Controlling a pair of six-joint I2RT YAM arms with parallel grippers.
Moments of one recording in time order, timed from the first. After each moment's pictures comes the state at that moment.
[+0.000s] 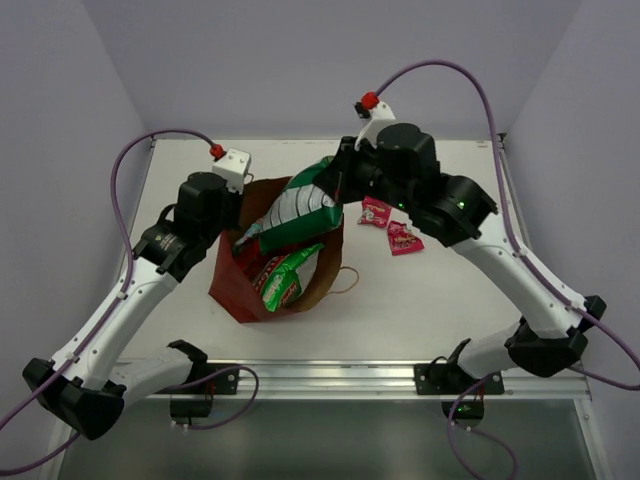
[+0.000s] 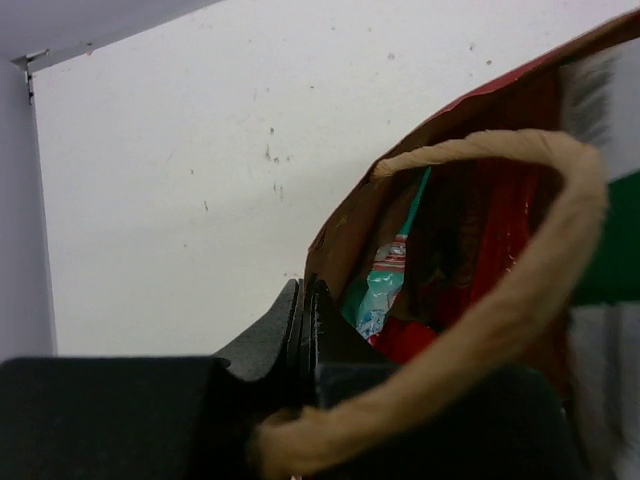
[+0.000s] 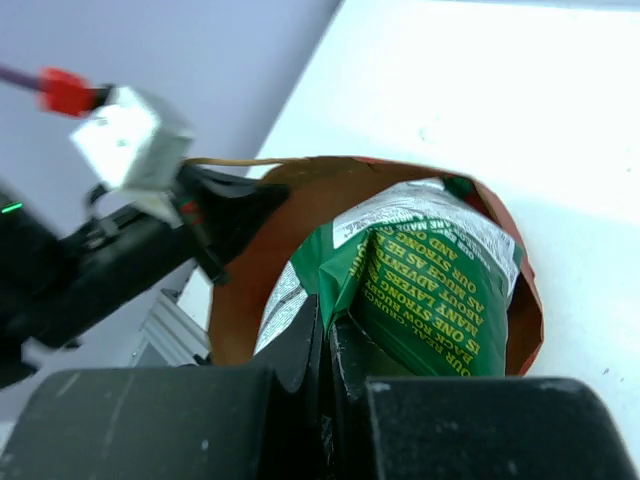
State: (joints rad) left arm -0.48 1.05 1.14 -0.57 -0.27 0.02; right arm 0.86 1.46 1.82 -0.70 0.09 0.57
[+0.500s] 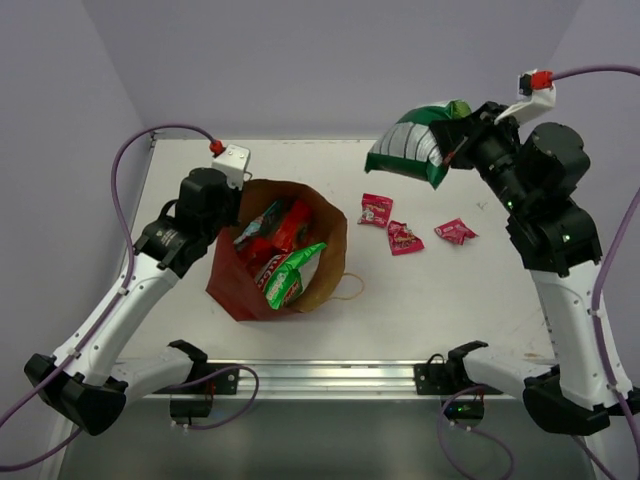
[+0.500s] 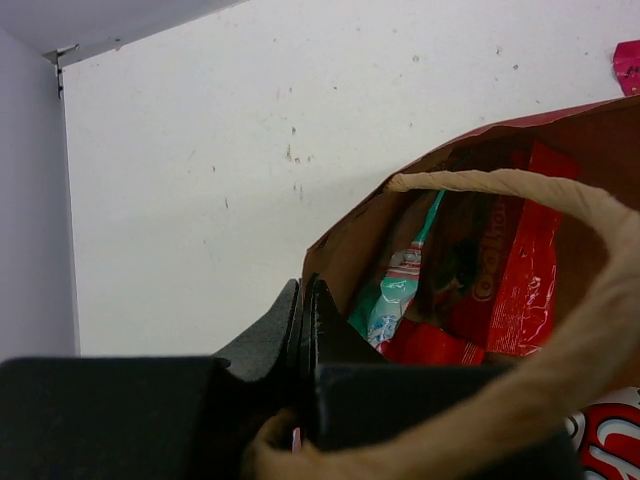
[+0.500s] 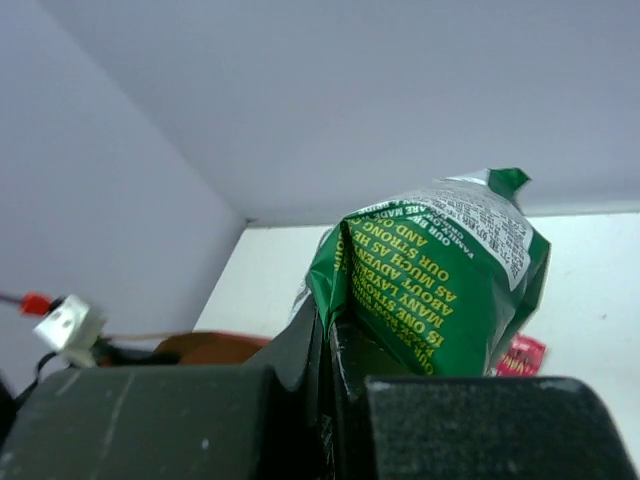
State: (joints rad) left arm -0.48 1.08 1.18 -0.59 -0.34 0.02; right arm 0.40 1.13 1.74 -0.60 0.00 0.47
